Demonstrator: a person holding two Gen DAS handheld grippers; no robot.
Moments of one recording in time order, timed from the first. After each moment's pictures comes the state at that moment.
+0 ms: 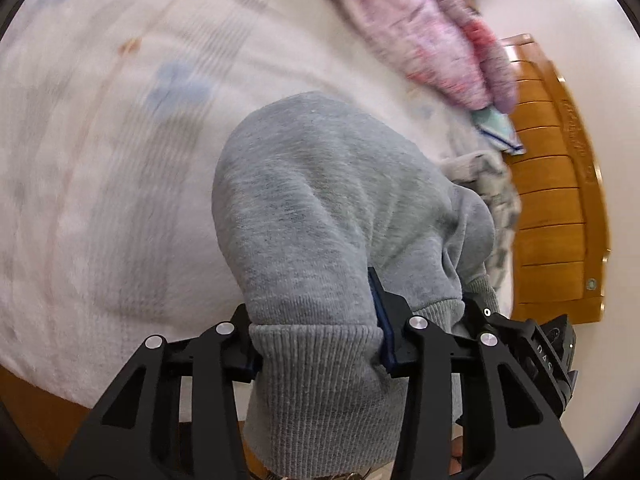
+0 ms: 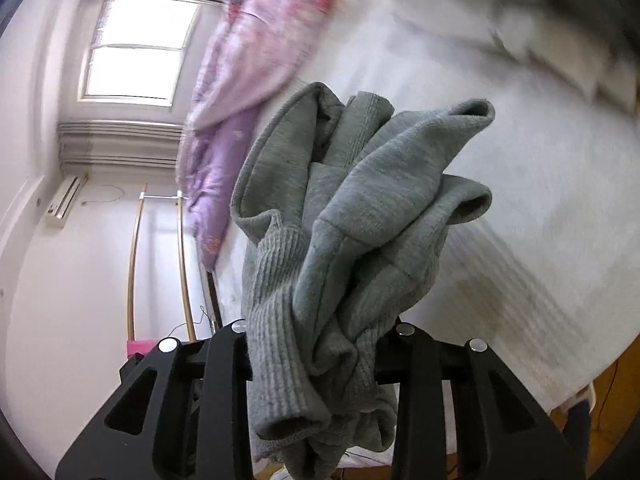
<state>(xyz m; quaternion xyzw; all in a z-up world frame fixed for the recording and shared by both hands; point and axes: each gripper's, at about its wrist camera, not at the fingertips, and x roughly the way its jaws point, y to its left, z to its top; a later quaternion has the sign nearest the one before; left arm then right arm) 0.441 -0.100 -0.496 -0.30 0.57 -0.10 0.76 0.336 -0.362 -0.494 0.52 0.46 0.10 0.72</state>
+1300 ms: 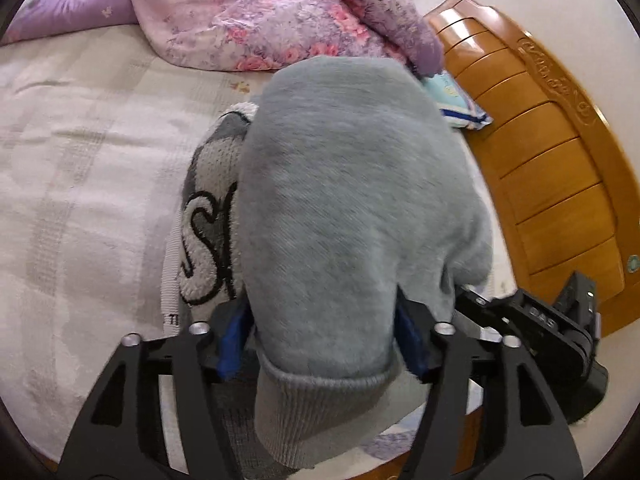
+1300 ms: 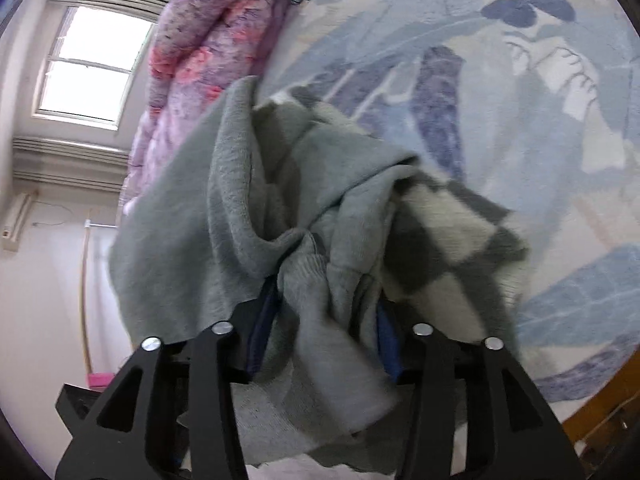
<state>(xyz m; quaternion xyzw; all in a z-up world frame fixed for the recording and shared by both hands) 0.586 -0.518 -0.495 -0.20 0.51 -0.10 0.83 0.456 -0.735 -0.506 0.45 0.52 0.01 0.73</state>
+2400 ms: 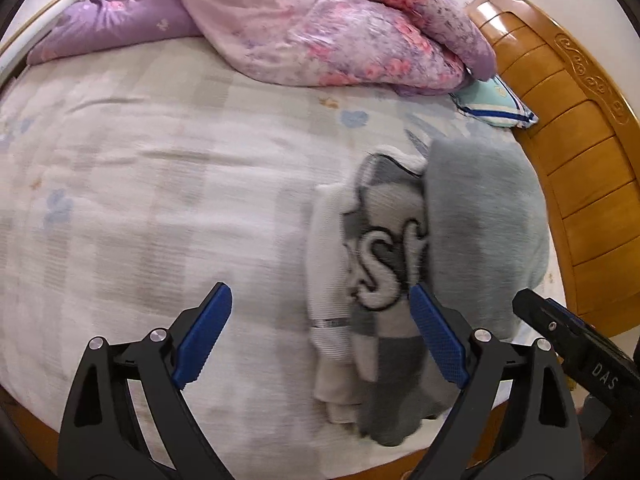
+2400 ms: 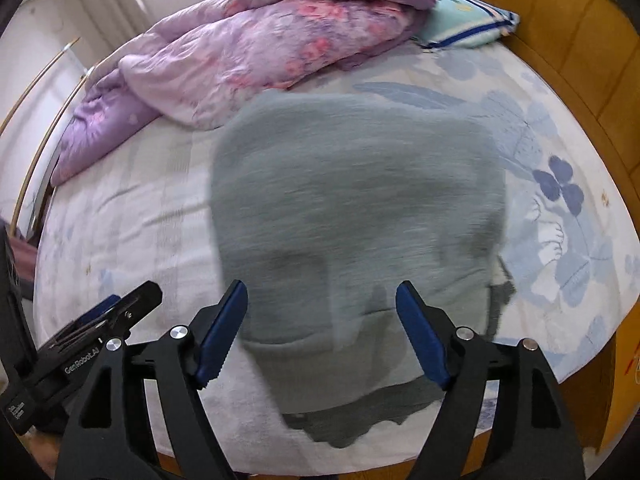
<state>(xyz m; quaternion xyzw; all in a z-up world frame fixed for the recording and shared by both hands) 0.571 -0.387 -0.468 -0.14 0.54 -0.03 0.83 0.463 -0.567 -0.418 0.09 0.55 0.03 0.83</state>
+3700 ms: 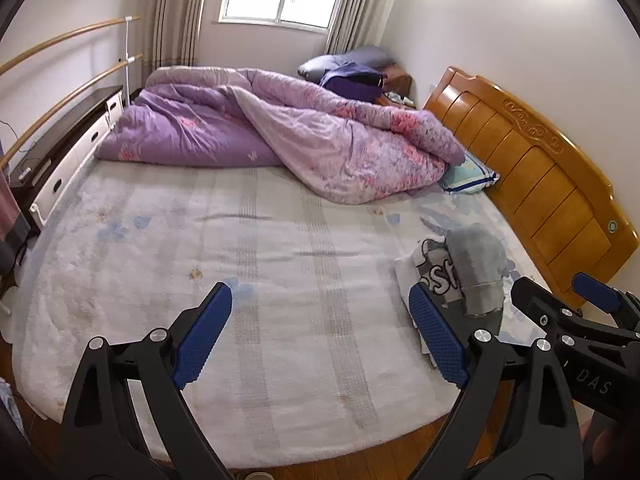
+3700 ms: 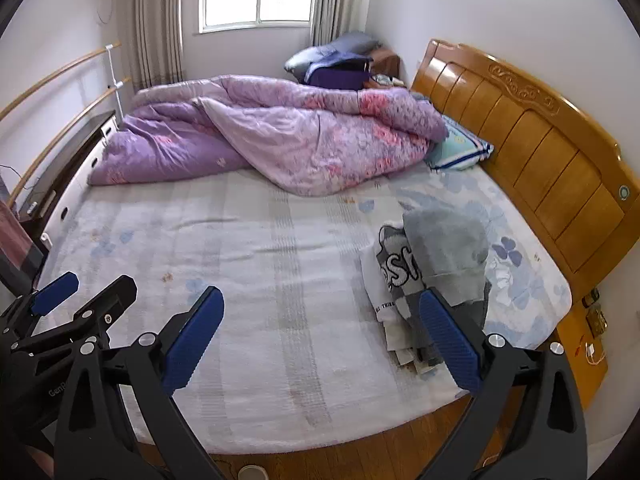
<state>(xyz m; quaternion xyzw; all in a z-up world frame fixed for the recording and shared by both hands) 0.361 -0.093 -0.233 -0.09 0.38 -0.07 0.92 0.280 -0.244 -0.206 -0.02 0.40 -0.04 0.92</state>
